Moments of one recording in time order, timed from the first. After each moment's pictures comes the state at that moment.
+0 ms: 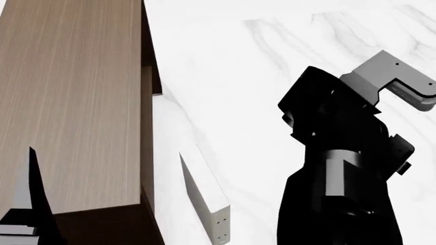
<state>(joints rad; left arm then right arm) -0.26 -0.70 0.48 1.00 -0.57 -0.41 -0.94 1.49 0.02 0.54 1.31 0.12 0.55 1.05</state>
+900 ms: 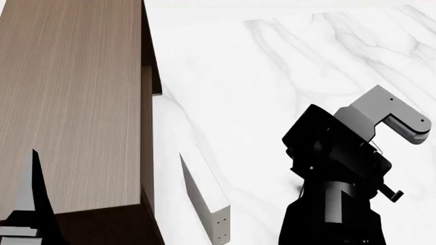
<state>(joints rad) -0.26 -0.72 0.51 0.98 -0.56 -0.38 -0.94 1.38 0.03 0.61 1.31 0.04 0.48 0.90</state>
